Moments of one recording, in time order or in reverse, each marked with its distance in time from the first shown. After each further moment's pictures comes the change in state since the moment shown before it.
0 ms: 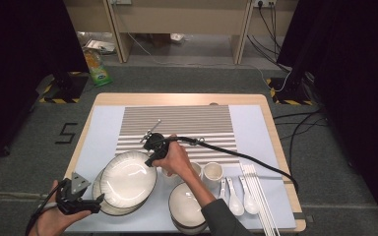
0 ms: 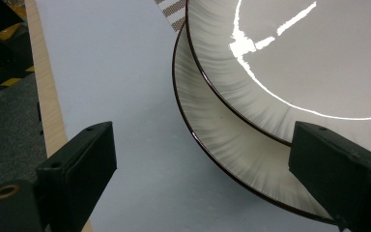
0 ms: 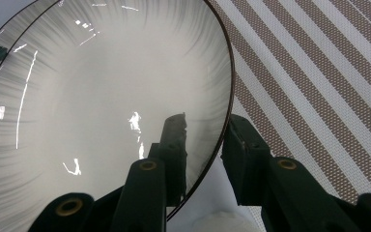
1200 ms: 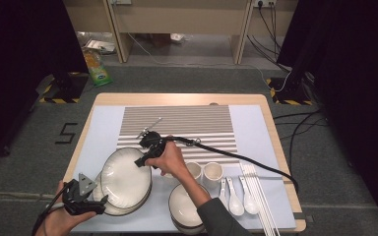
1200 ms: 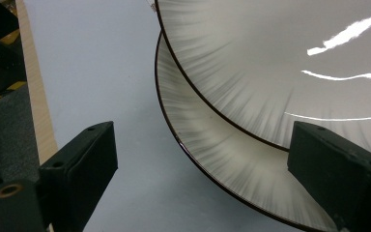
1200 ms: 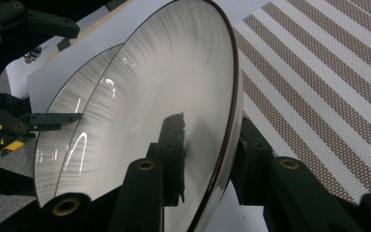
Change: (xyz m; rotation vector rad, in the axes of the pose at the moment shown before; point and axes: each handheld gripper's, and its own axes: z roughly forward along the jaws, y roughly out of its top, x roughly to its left) left arm -0.011 0.000 0.009 0.023 0.013 0.050; right arm 0.007 0.009 0.000 -0.130 0.129 0.105
